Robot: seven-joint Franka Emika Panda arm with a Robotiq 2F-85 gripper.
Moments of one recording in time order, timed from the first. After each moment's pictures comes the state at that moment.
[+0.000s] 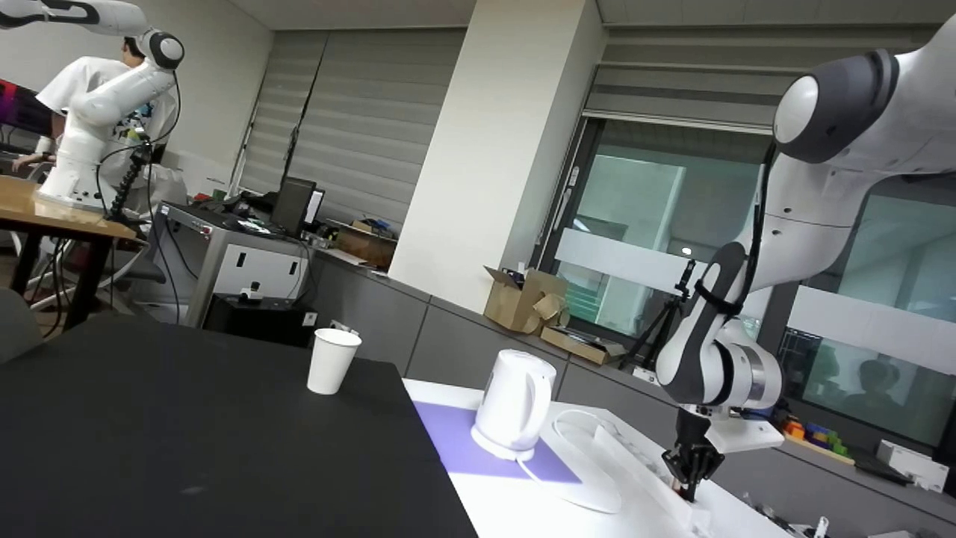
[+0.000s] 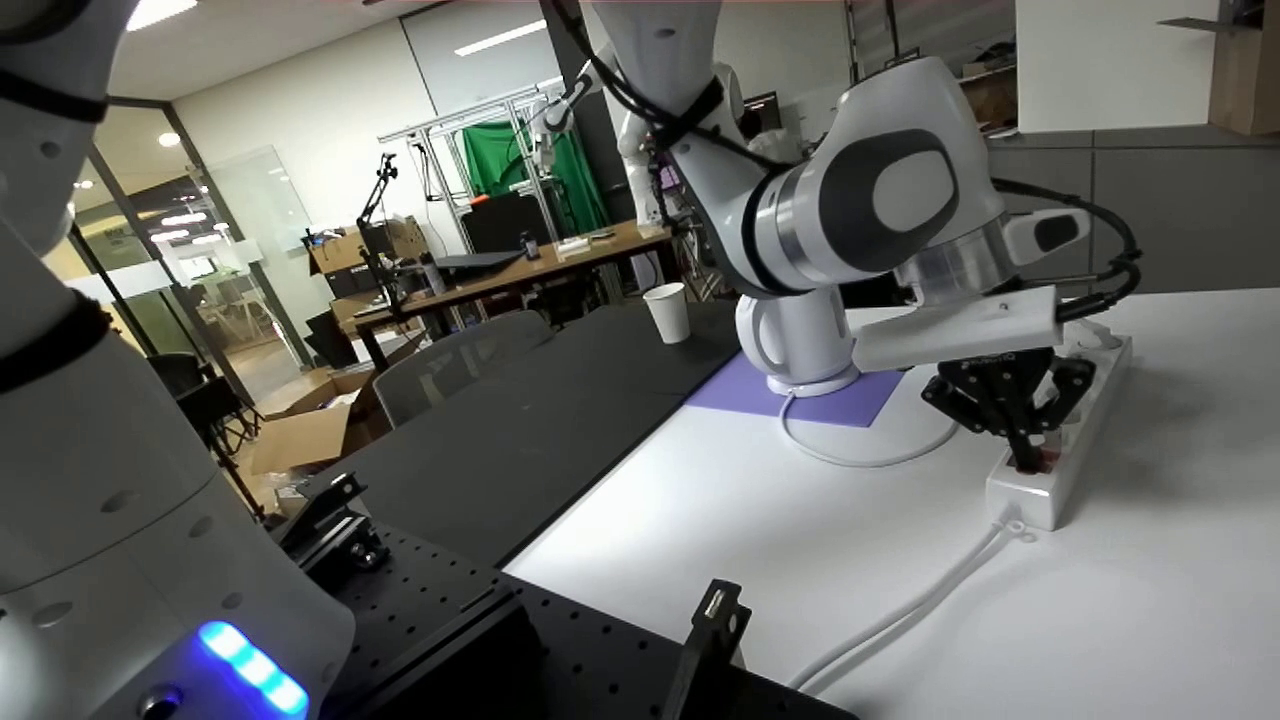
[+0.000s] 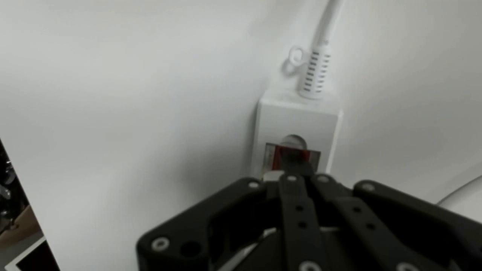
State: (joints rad) arm -0.37 0.85 -0.25 -1.96 -0.08 2.94 -0.33
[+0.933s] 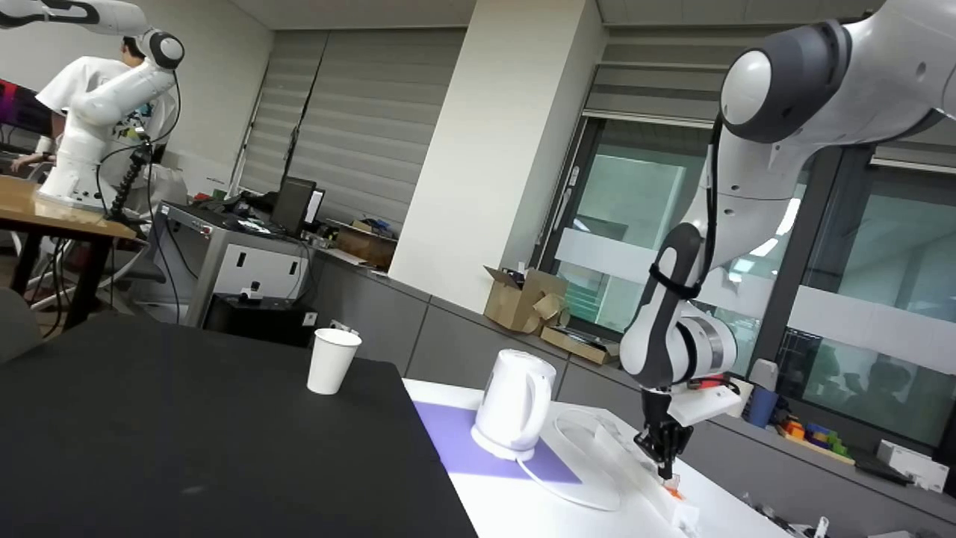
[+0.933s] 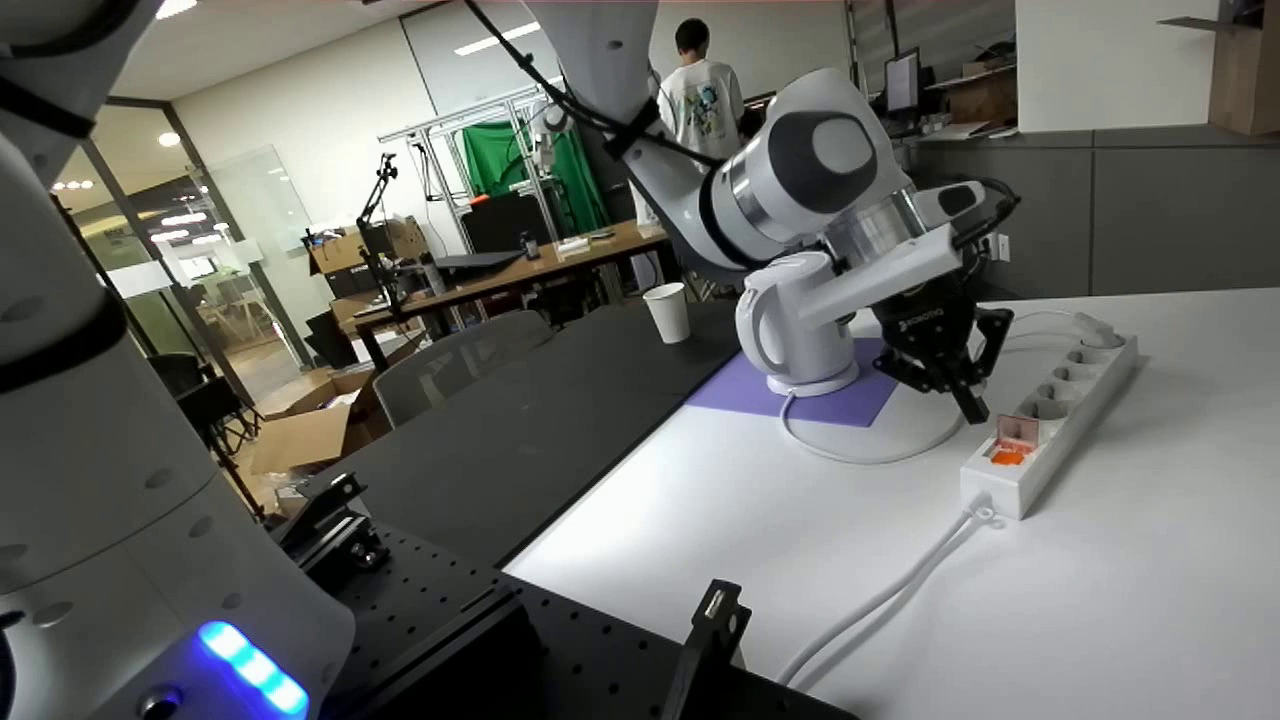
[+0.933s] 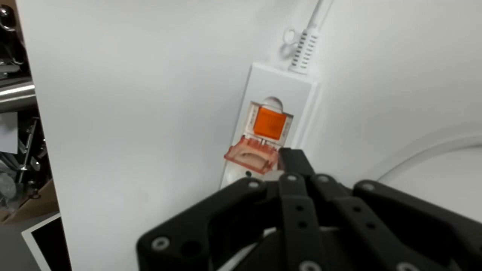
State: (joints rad) arm -0.04 0.85 -0.46 -1.94 -0.14 2.79 -0.17
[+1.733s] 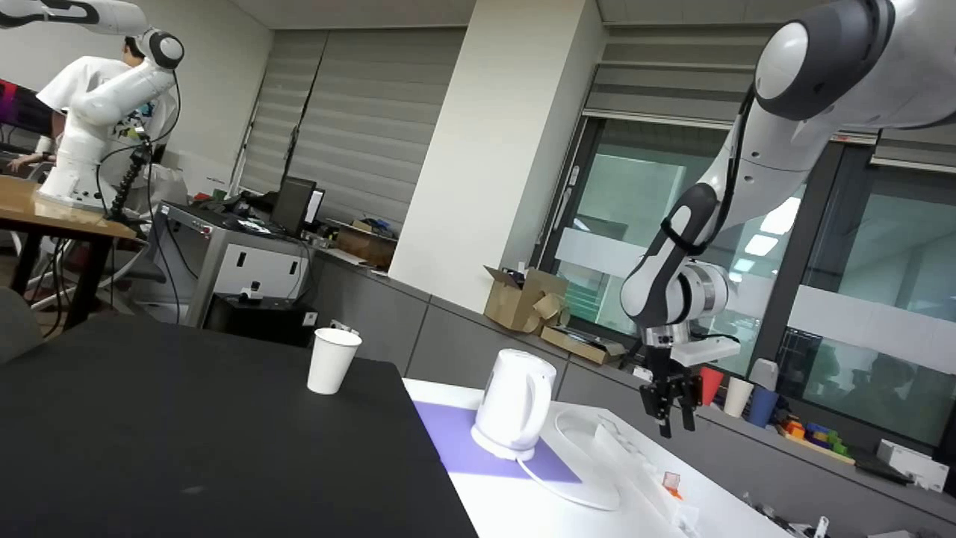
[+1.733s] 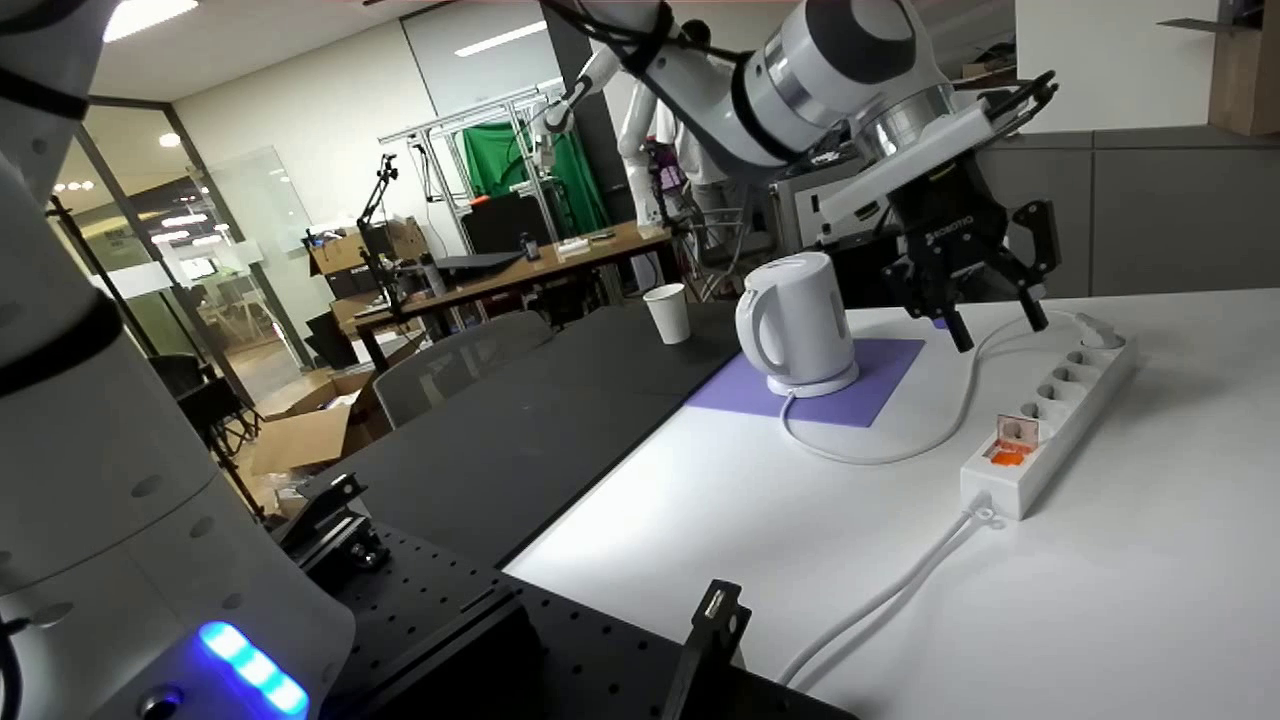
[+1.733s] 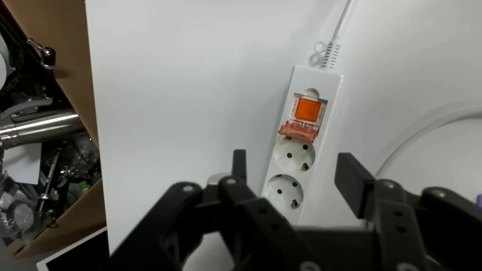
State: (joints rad) arm -0.16 0.75 -0.36 -1.75 -0.24 2.39 -0.16
